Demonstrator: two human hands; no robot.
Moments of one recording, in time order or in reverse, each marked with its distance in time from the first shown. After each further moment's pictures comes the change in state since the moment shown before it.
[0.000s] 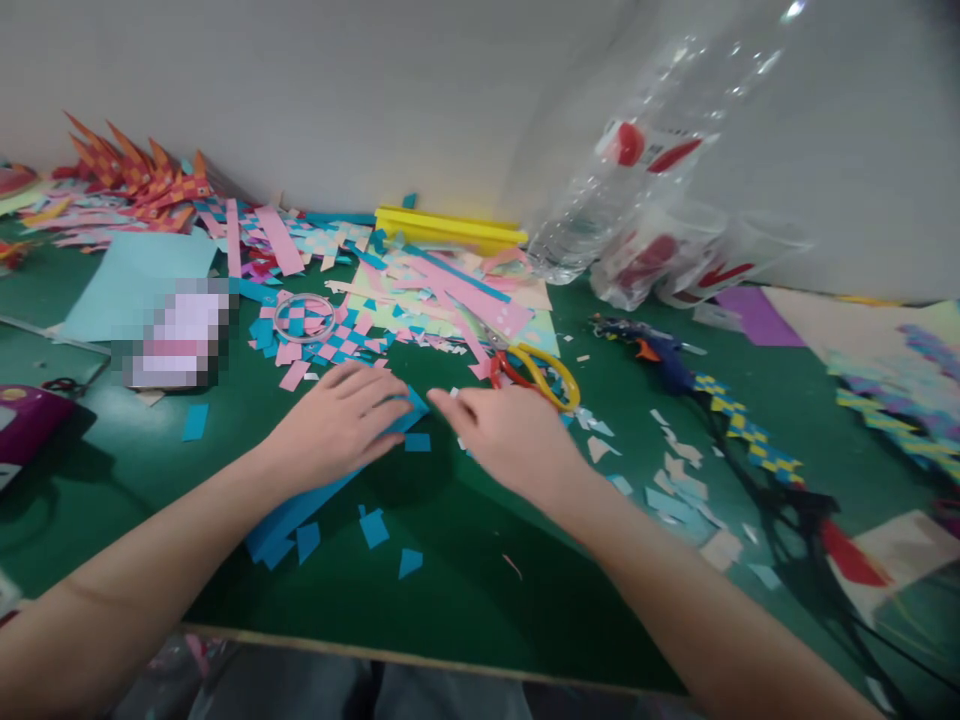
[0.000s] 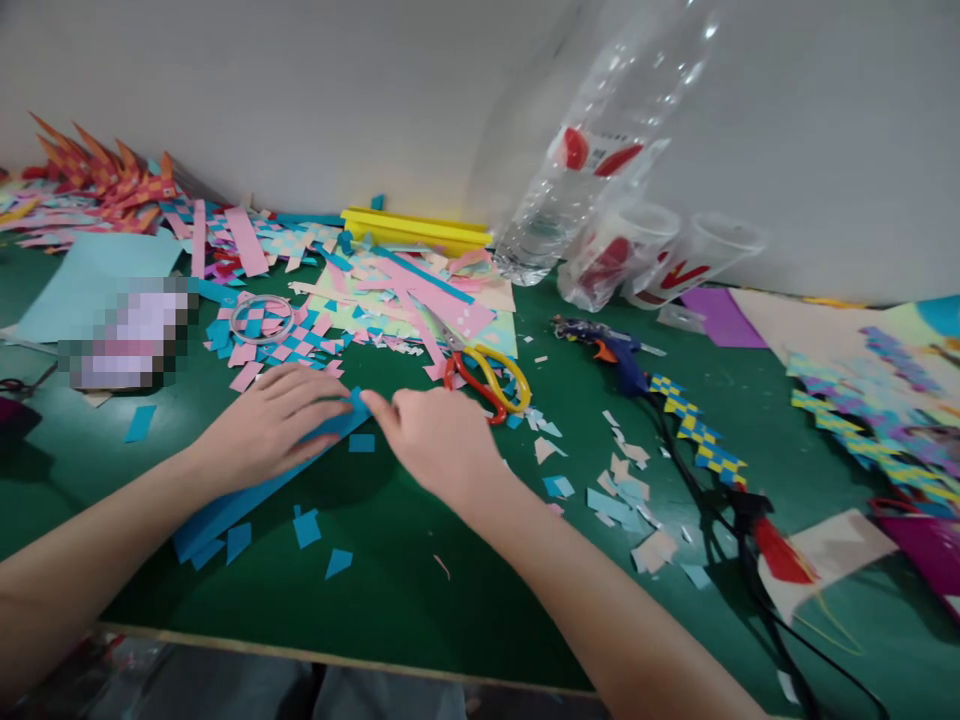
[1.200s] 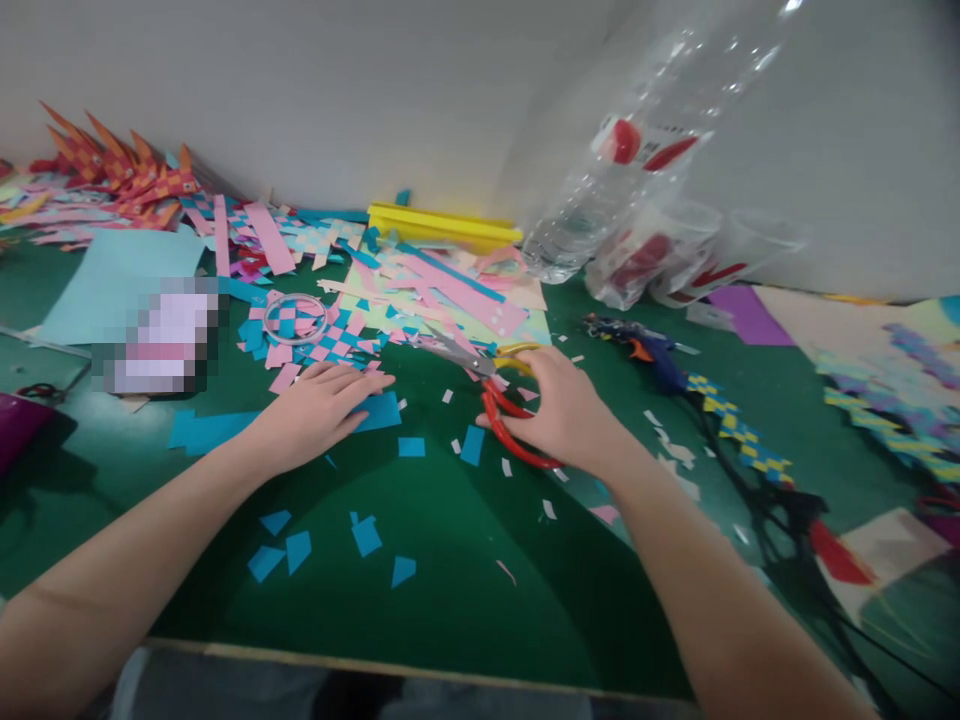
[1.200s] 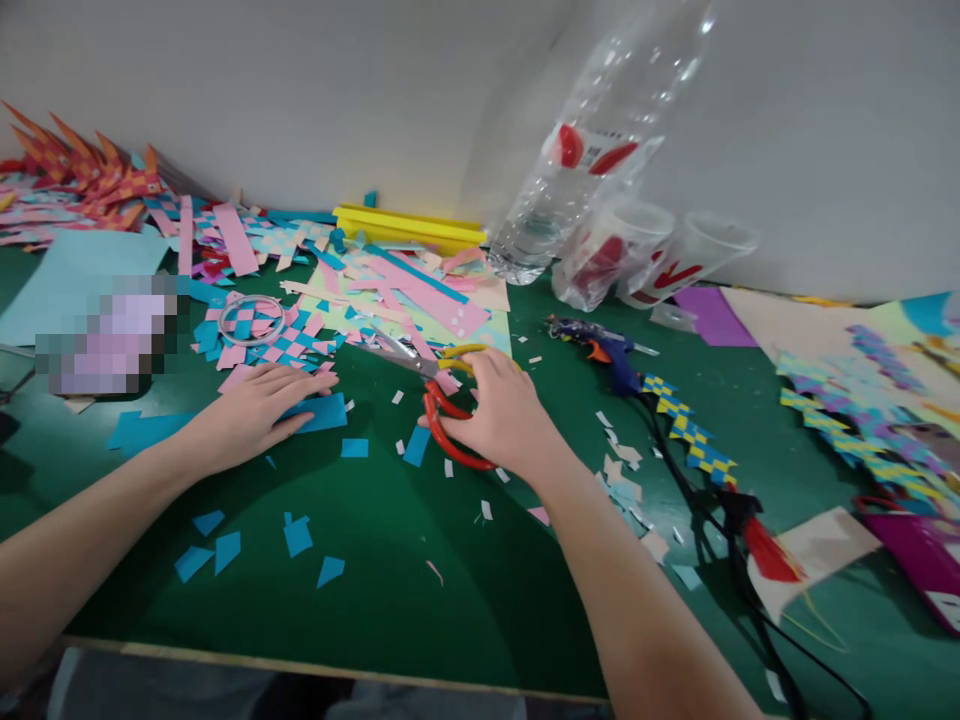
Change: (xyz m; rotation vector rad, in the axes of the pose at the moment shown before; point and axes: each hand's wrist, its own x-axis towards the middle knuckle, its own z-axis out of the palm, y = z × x) left_hand -0.007 -0.029 0.012 -0.113 -0.183 -0.177; right_hand 0.002 0.083 -0.010 -0.065 0.051 -0.026
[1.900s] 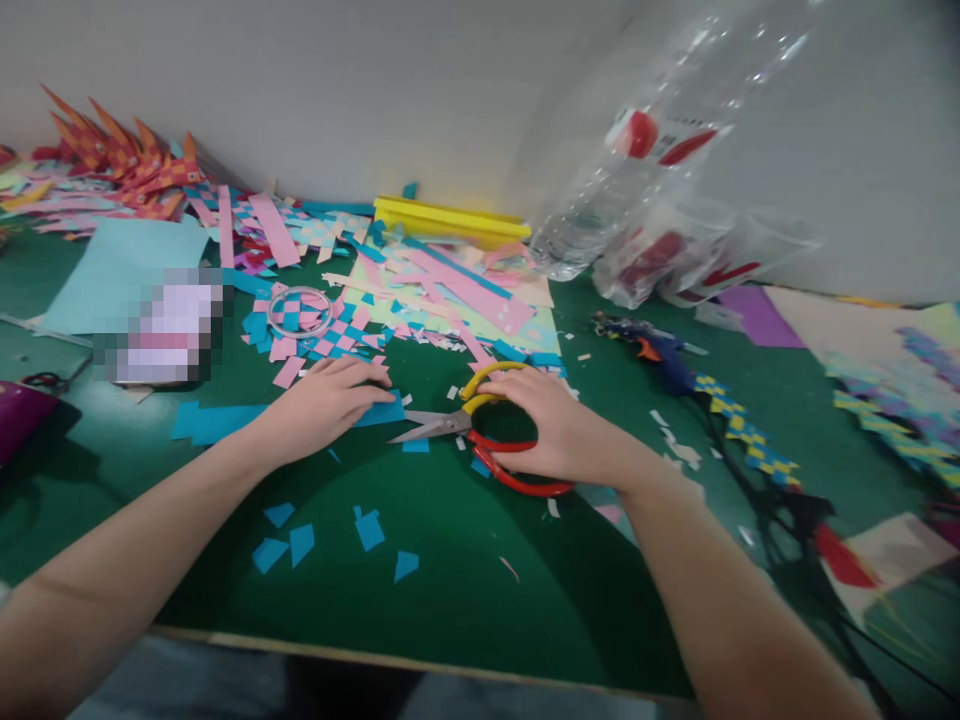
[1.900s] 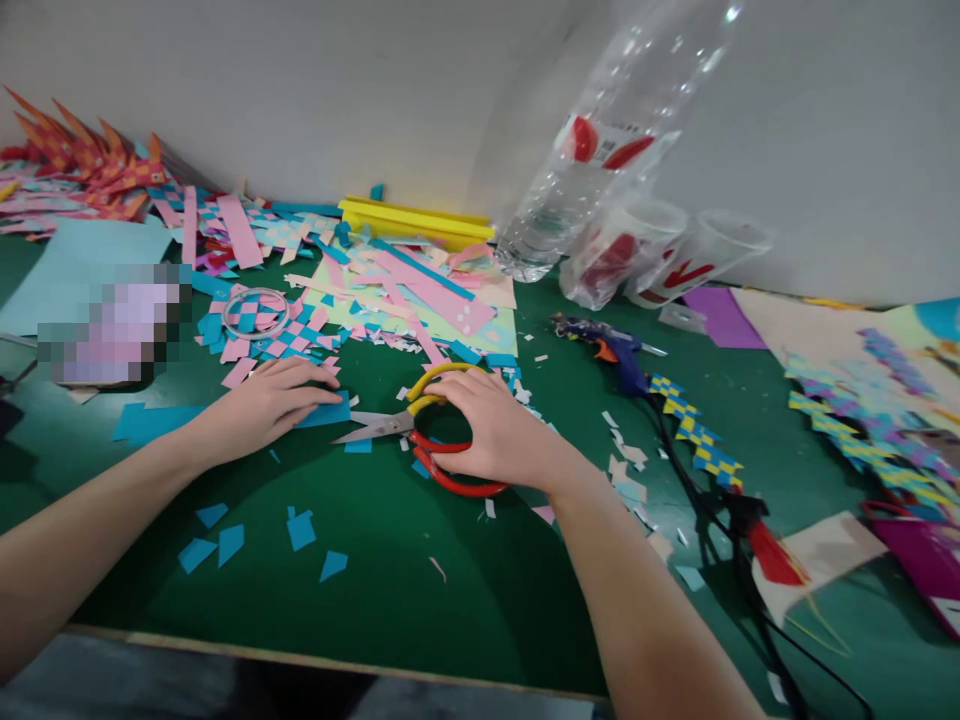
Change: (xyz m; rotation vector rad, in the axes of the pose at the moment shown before) left_hand 0.002 -0.003 0.005 -0.086 -0.005 0.053; right_hand -0.005 -0.006 -0.010 0.081 -0.365 -0.262
